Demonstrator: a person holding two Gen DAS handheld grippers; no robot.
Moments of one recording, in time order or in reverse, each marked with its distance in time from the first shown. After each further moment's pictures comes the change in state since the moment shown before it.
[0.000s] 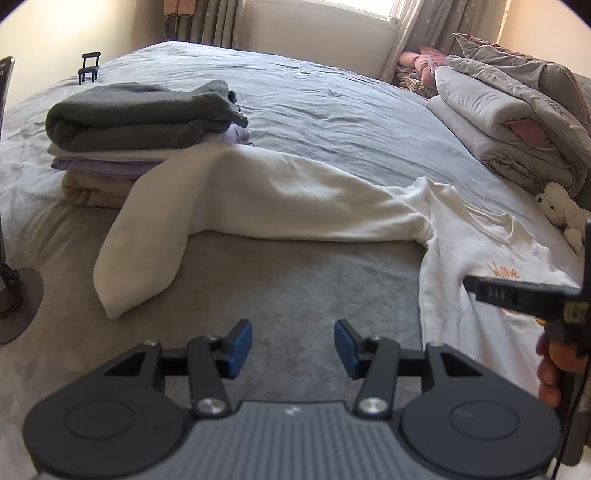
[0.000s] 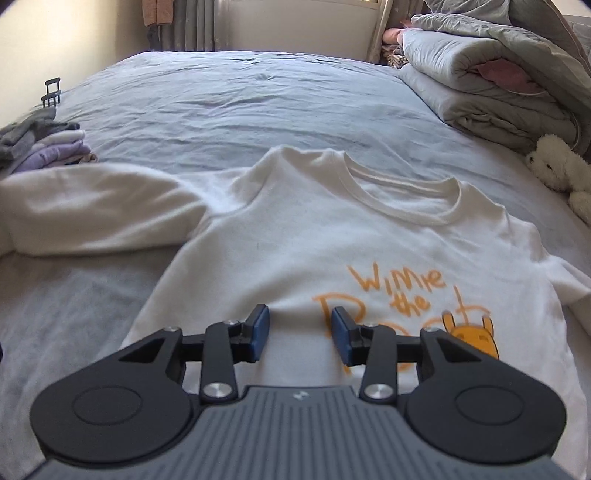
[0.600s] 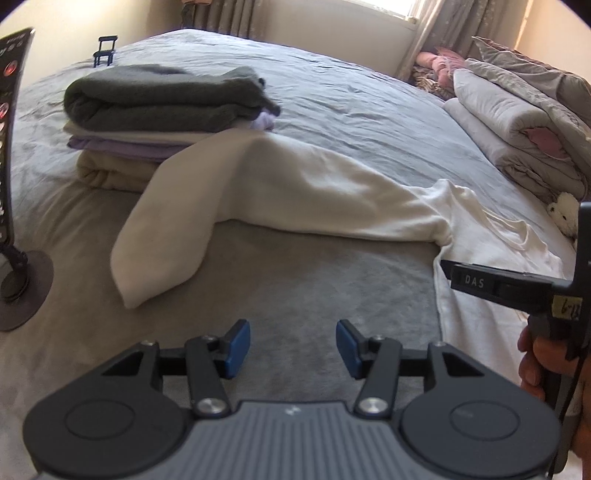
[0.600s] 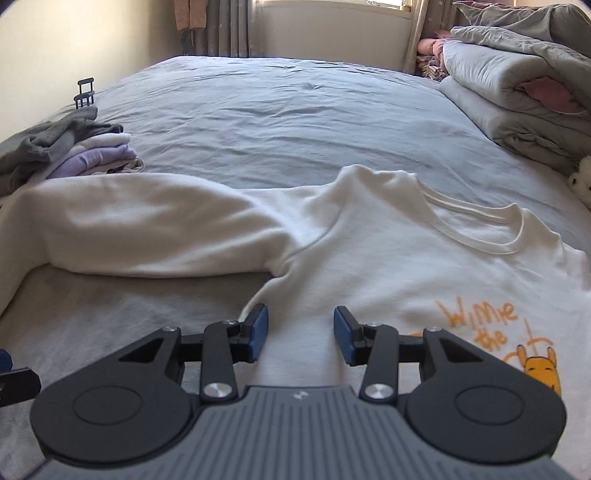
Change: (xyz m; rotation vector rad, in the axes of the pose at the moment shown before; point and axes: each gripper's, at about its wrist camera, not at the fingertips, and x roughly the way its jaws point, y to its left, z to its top) left arm 0.005 0.021 0.000 -0.051 0.023 0.026; right arm 0.007 0.044 0.010 -0.043 -0.024 0.095
